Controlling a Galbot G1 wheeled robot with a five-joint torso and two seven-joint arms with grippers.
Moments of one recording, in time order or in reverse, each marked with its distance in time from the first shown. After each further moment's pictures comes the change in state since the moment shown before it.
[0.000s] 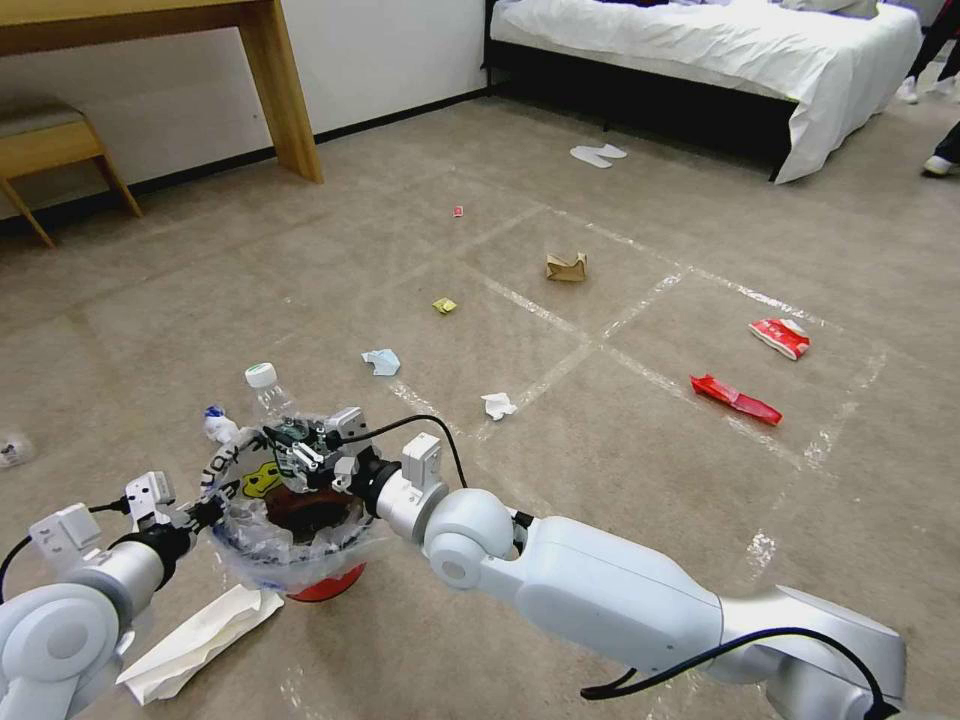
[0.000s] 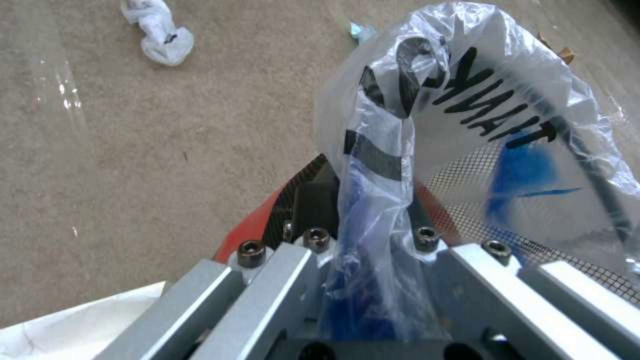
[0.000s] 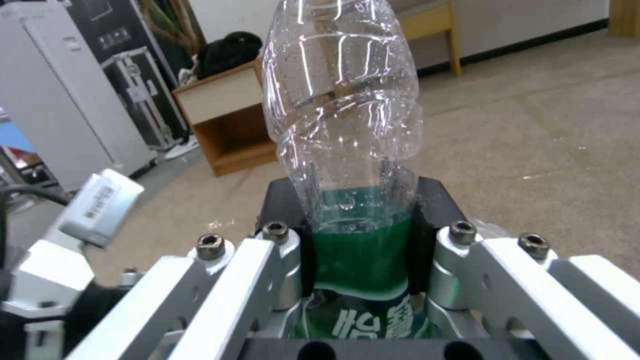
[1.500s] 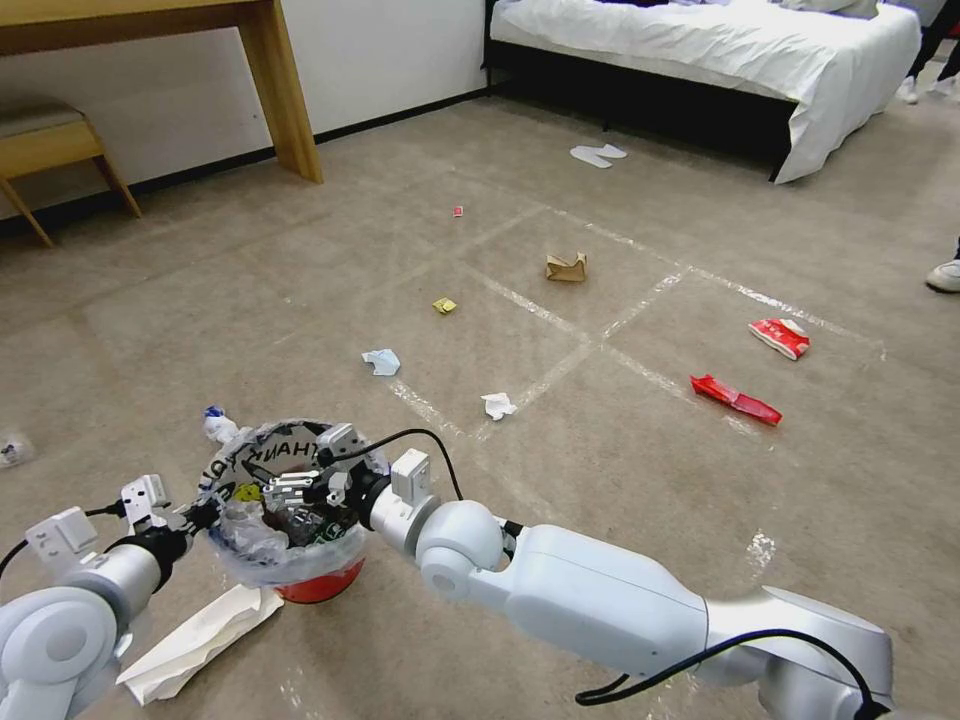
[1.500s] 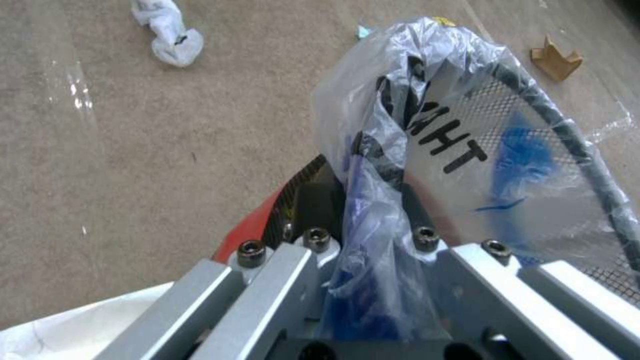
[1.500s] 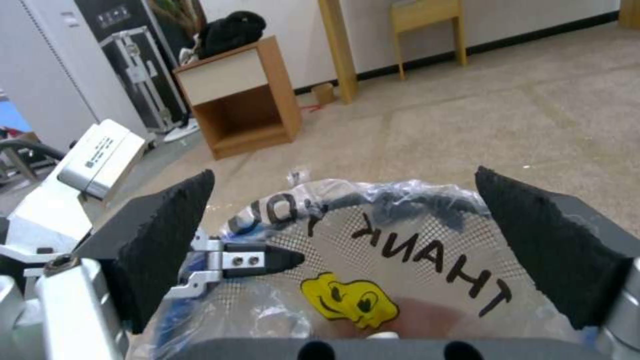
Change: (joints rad) left arm 0.003 -0.010 -0.006 0.011 0.015 -0.007 0.009; right arm -0.008 0.013 -0.042 -0.027 -0.039 0.010 0.004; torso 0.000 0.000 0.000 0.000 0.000
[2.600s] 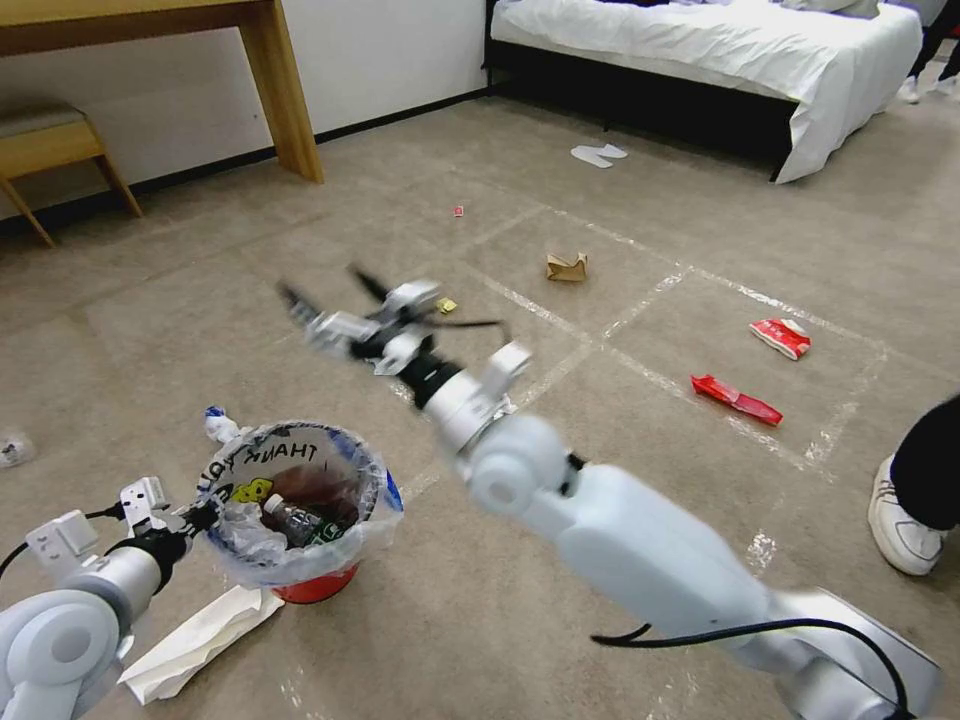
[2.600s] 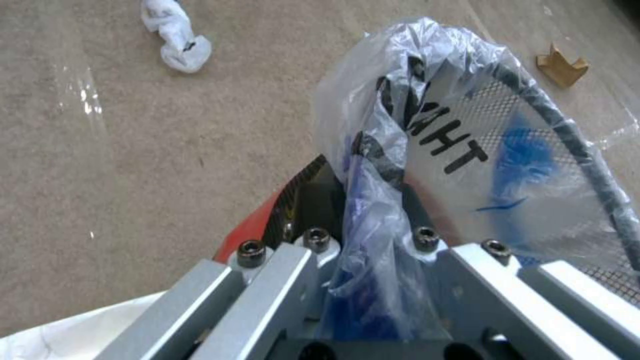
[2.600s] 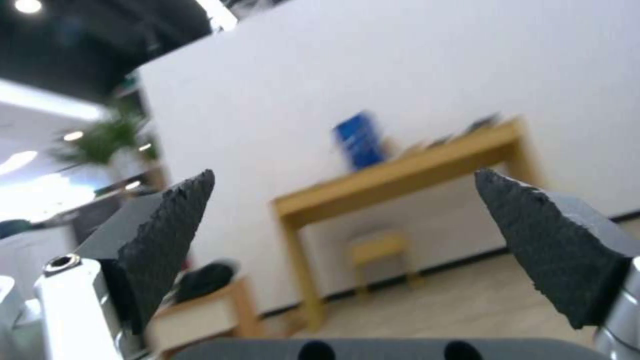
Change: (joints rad) left arm -0.005 -0.023 0.000 0.010 0.043 -0.010 0.019; right arm -0.061 -0.165 0.526 0.268 0.091 0.133 -0.118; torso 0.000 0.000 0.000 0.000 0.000
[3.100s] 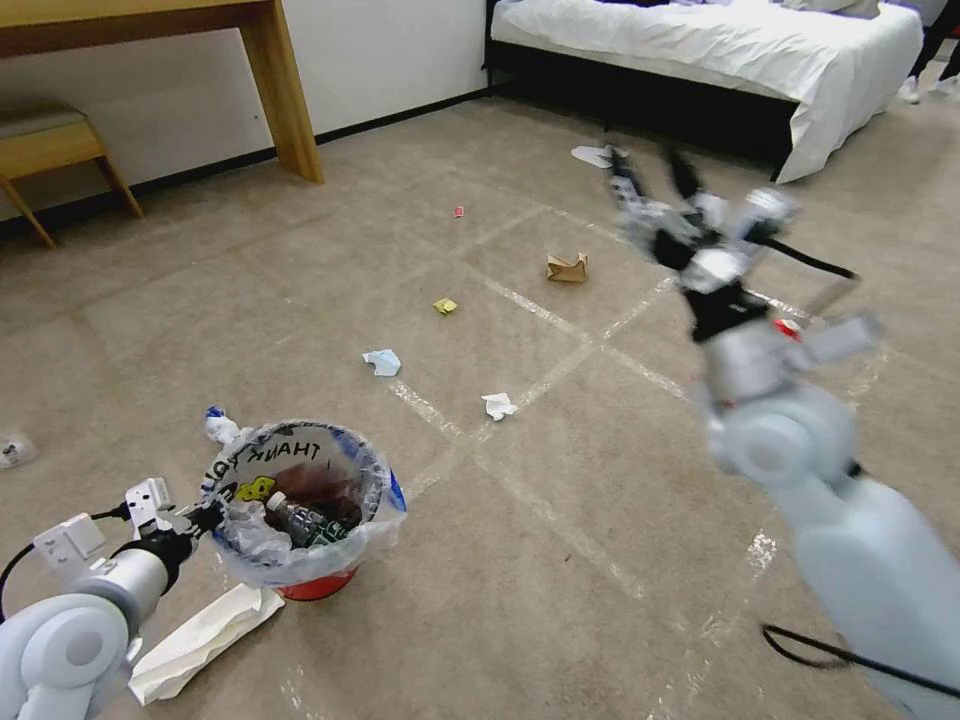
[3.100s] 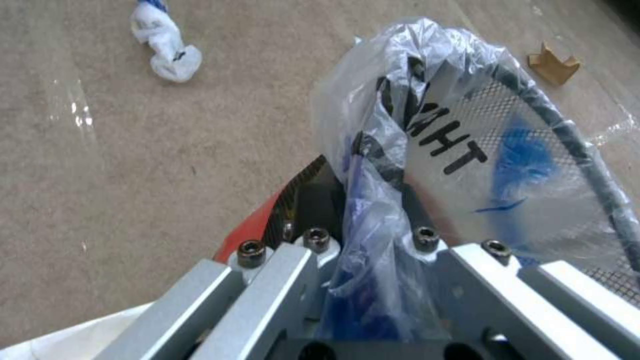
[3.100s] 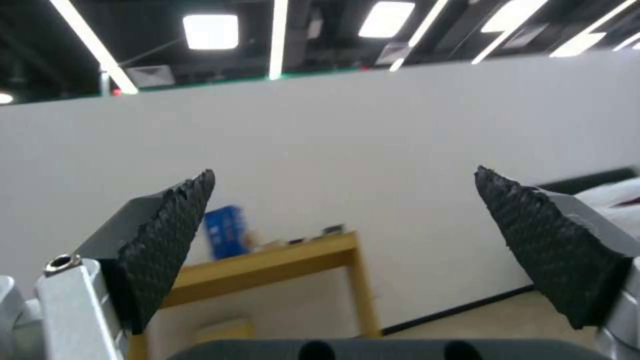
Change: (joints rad) left arm 0.007 -0.033 0.008 -0.011 0.079 -0.013 0.049; right arm -0.429 -0.232 0.641 0.234 0.004 0.031 -0.074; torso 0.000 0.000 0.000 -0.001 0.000
